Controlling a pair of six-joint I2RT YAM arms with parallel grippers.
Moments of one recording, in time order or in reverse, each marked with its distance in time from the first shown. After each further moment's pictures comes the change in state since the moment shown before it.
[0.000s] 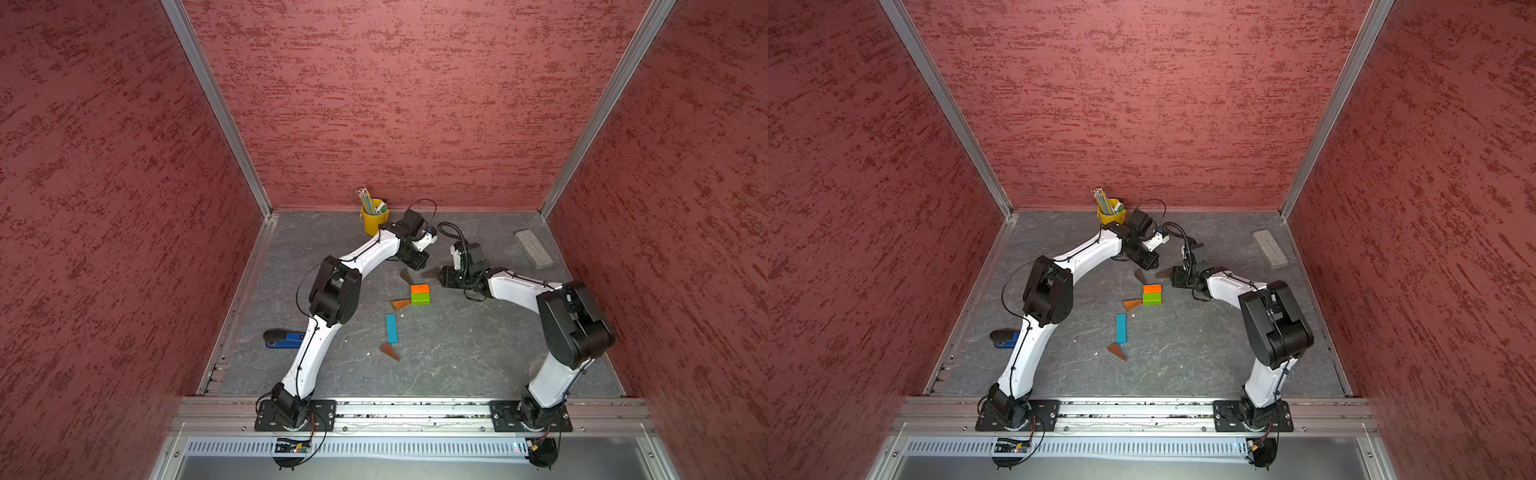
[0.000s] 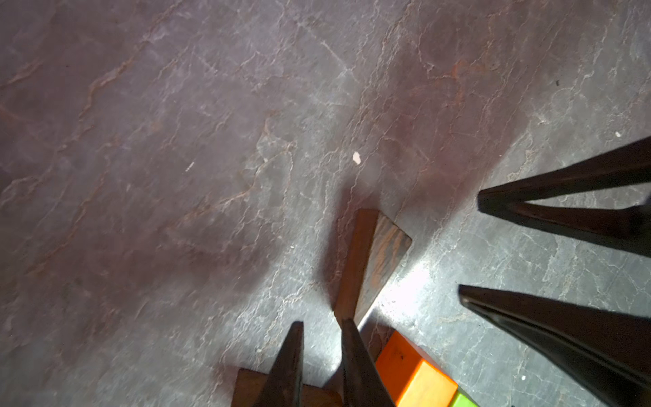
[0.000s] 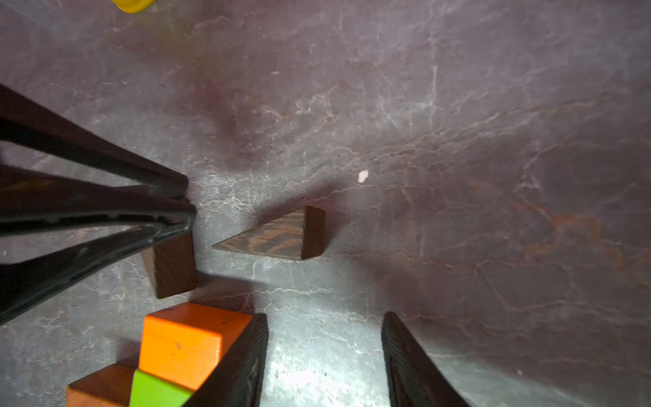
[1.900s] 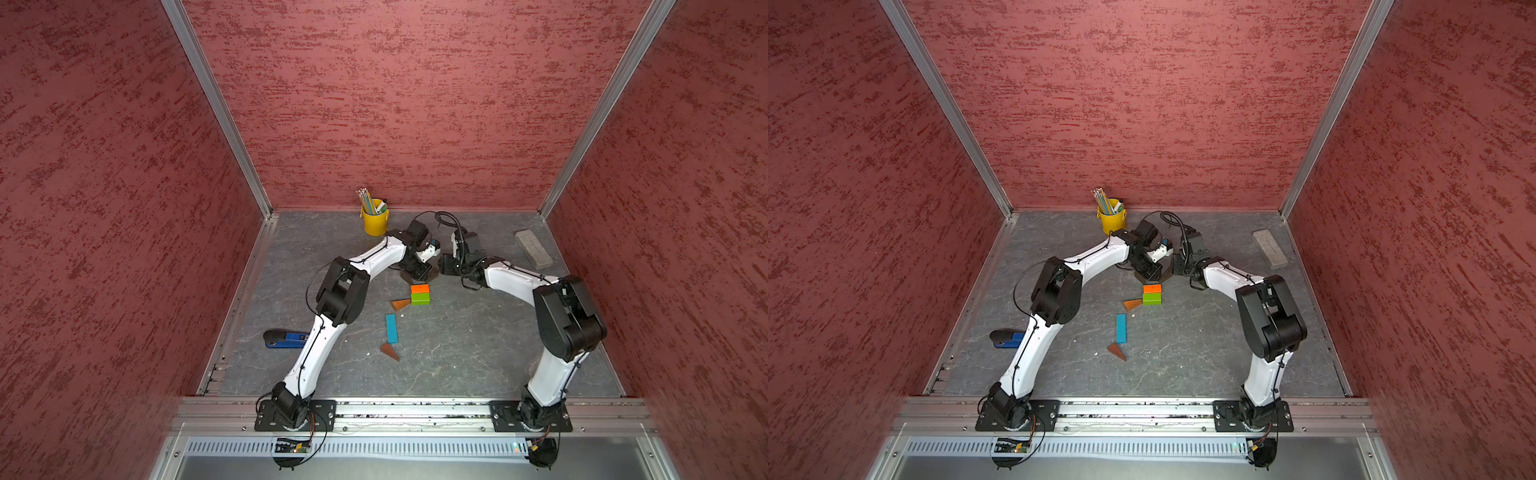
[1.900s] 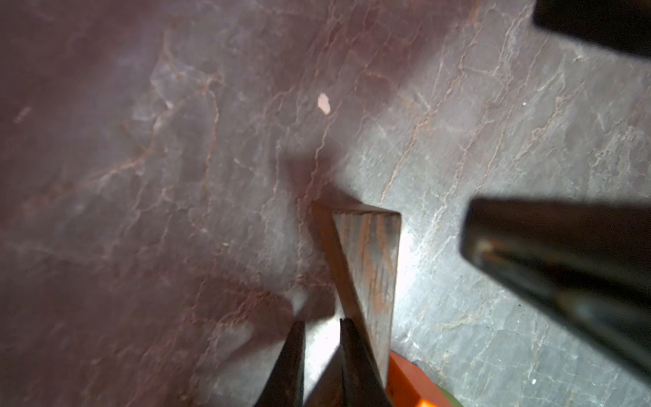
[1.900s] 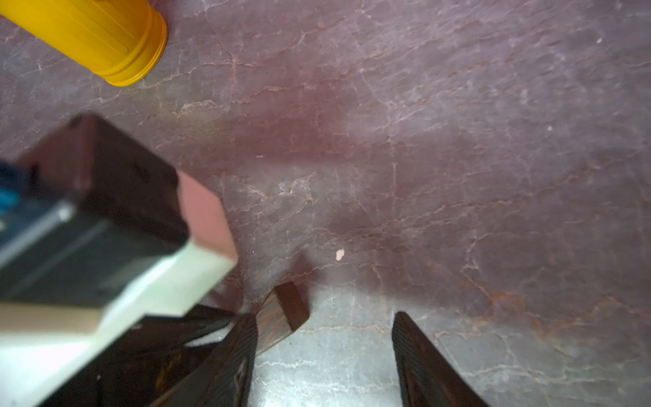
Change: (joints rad) left arm -0.035 0.065 -0.013 -0.031 0.043 0.000; right arm -0.009 0.051 0.138 -0.021 0.121 -0.018
